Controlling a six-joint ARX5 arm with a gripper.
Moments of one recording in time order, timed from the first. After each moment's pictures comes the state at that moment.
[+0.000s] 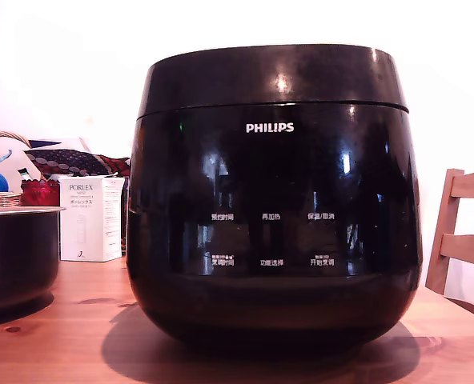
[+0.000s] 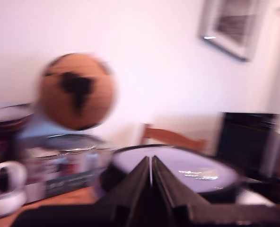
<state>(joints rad) -0.05 0.01 0.24 0.11 0.85 -0.44</state>
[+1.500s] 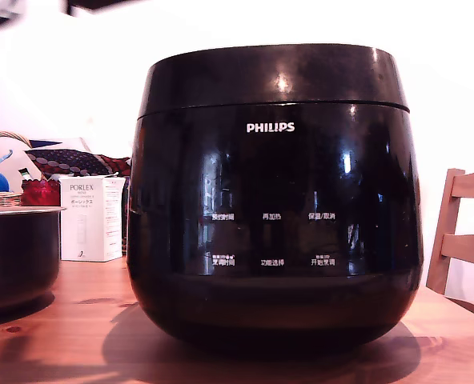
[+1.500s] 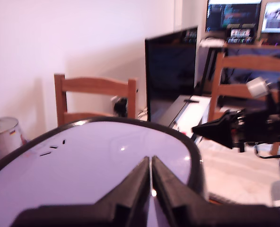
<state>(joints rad) -0.76 1.02 0.58 0.37 0.41 0.00</state>
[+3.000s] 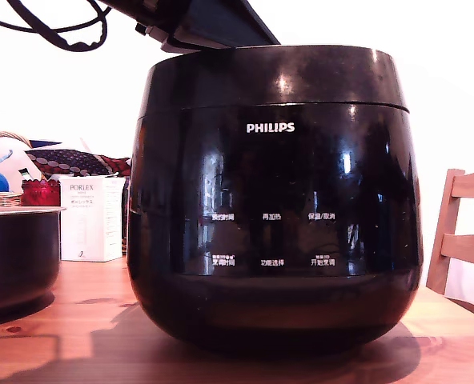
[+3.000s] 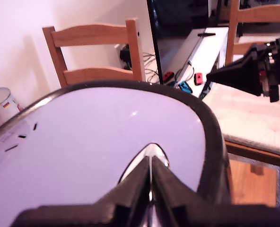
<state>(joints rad) -0.88 1.21 0.76 0.10 0.21 0.21</state>
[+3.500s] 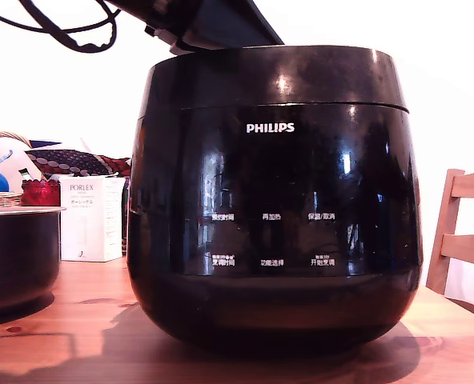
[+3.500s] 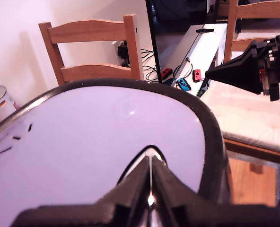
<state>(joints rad) -0.89 1.25 0.79 0.08 0.20 0.24</state>
